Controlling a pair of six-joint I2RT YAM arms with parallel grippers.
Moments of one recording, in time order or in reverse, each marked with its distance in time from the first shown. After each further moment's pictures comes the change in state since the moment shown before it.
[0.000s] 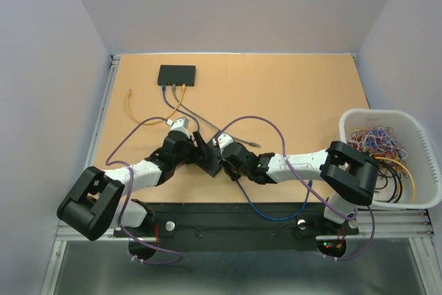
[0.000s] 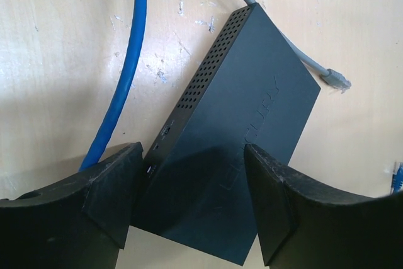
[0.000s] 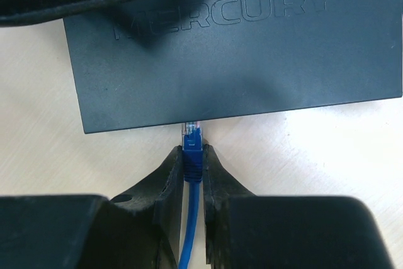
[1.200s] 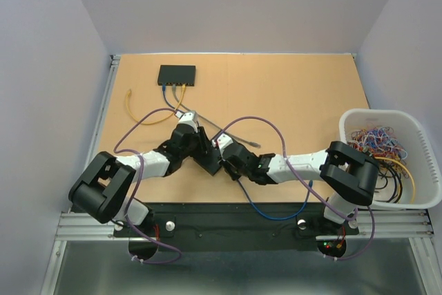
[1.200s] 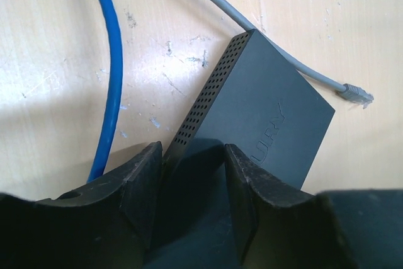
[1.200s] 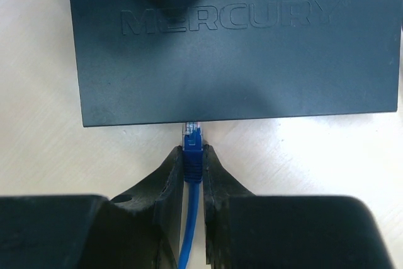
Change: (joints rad) left arm -0.019 0.143 0.121 -0.003 -0.031 0.116; right arm 0.000 -0.001 -0.024 0.056 0.025 -0.038
